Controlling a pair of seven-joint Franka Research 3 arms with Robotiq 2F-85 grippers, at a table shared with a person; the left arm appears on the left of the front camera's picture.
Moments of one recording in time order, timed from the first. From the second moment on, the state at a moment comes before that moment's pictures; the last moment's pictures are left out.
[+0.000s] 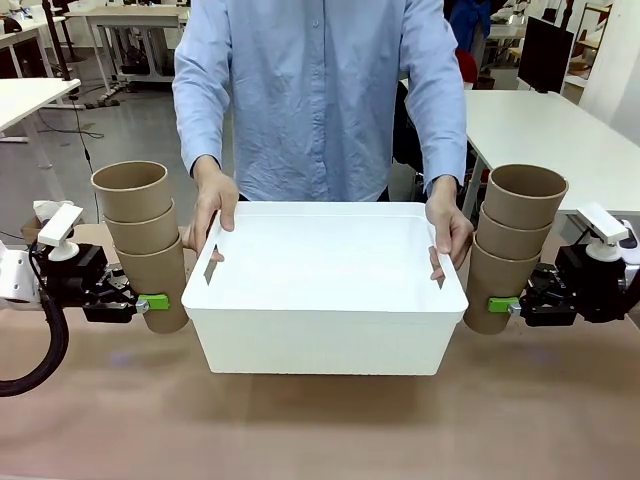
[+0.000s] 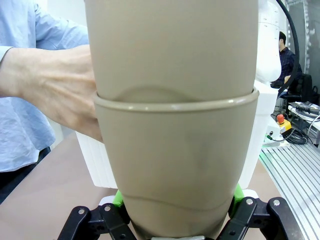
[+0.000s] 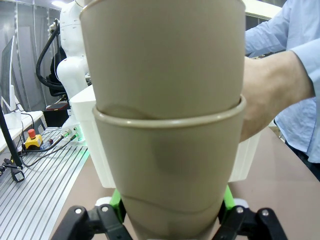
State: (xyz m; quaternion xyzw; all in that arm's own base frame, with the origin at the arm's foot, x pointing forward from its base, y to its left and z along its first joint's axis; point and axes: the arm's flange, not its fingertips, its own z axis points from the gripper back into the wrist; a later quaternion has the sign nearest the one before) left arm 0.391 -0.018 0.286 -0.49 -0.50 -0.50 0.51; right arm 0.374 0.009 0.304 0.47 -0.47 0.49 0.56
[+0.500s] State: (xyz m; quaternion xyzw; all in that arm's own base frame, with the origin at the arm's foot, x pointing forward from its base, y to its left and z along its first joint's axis) left arm 0.391 -0.018 0.286 -0.49 -0.50 -0.50 0.51; right arm 0.374 0.009 0.304 0.47 -0.47 0.49 0.56
